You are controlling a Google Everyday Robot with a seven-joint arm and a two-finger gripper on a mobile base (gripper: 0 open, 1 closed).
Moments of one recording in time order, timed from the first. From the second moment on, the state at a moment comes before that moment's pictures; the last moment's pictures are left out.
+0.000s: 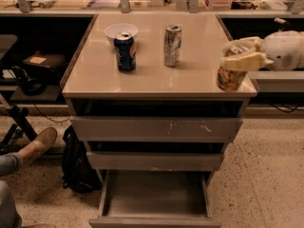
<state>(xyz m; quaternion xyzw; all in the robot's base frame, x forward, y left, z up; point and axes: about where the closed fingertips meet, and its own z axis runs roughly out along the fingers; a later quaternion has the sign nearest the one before) 0.607 -0.214 0.932 -0.46 0.65 0.34 0.50</state>
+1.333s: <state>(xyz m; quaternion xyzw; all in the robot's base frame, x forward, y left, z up) 0.441 -0.170 1.037 -0.40 0.64 0.33 0.57</state>
